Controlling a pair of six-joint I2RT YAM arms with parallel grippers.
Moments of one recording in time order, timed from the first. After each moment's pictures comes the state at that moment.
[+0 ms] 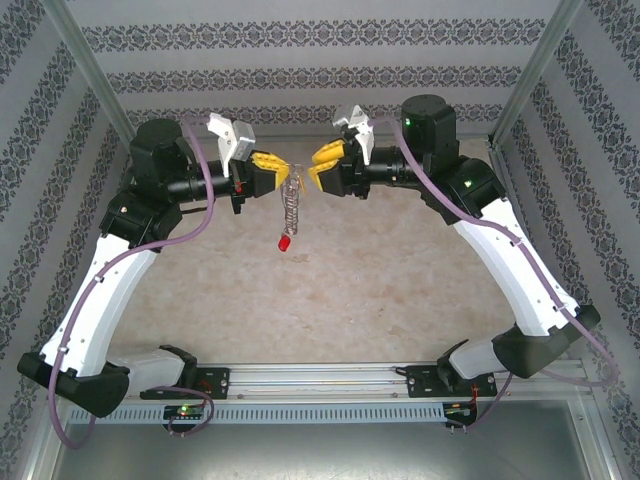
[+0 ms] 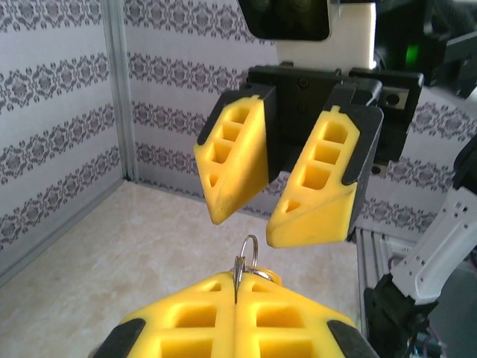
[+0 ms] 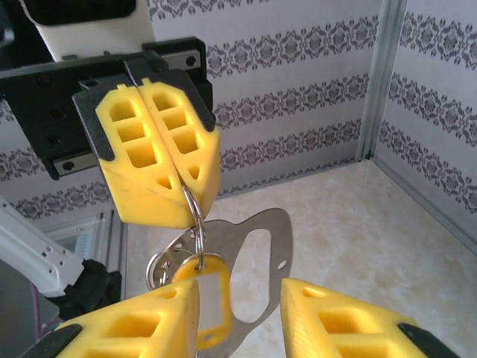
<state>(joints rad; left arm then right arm) -0.34 1.21 1.54 -0.45 0.87 0.02 0.57 1.43 1.81 -0.66 -0.75 -0.08</state>
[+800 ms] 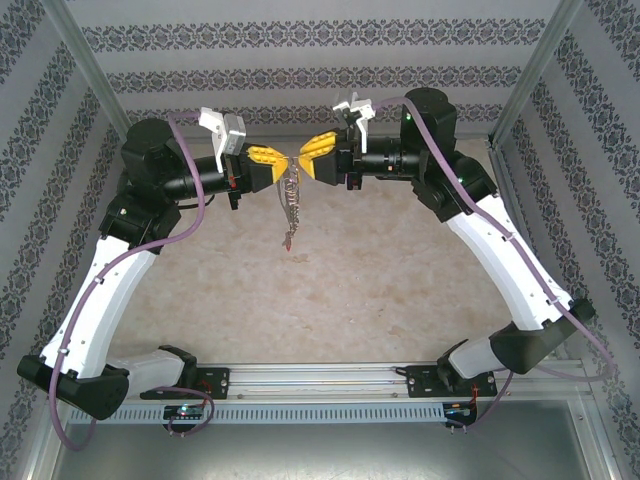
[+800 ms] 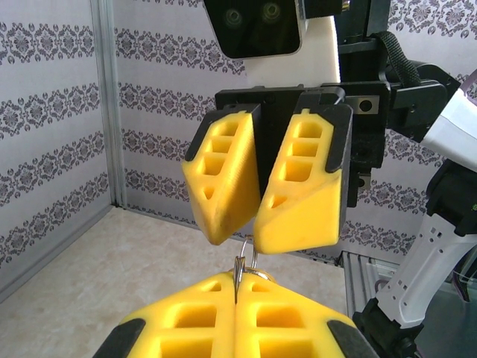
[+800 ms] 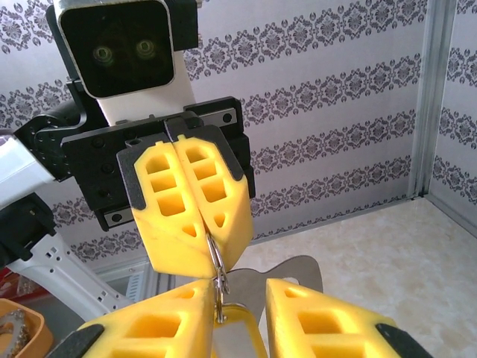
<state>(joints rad) -0.33 1.20 1.52 -0.34 0.92 -0.06 0.57 1.46 1.79 -0.47 -0.88 0.11</state>
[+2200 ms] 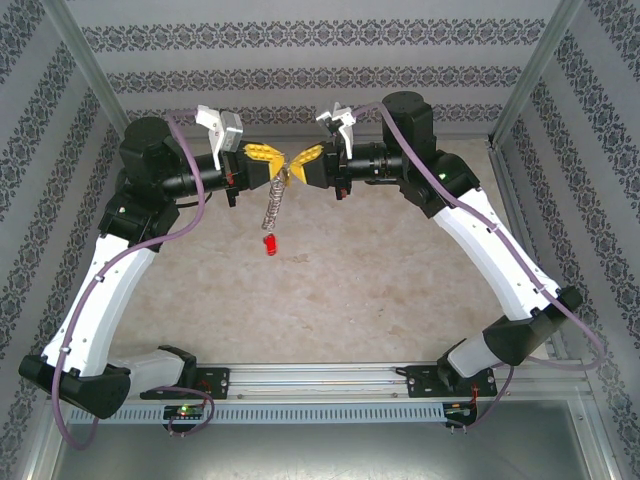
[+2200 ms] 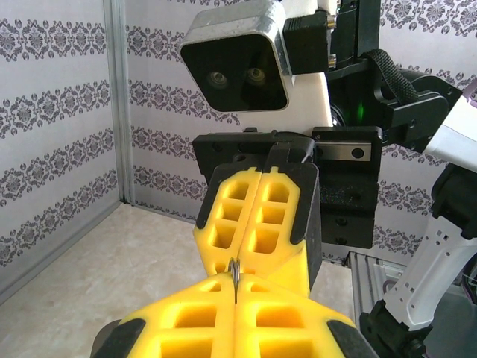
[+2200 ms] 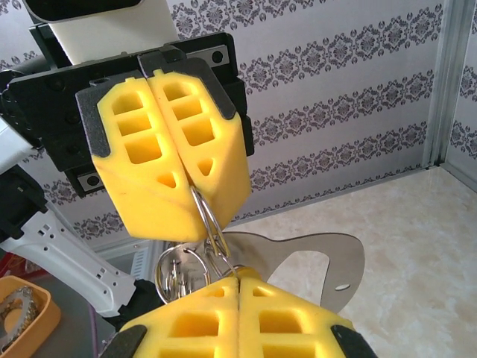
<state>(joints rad) -0.31 1.21 1.52 -0.34 0.92 -0.06 0.59 1.51 1.80 -0.54 -0.88 0.06</state>
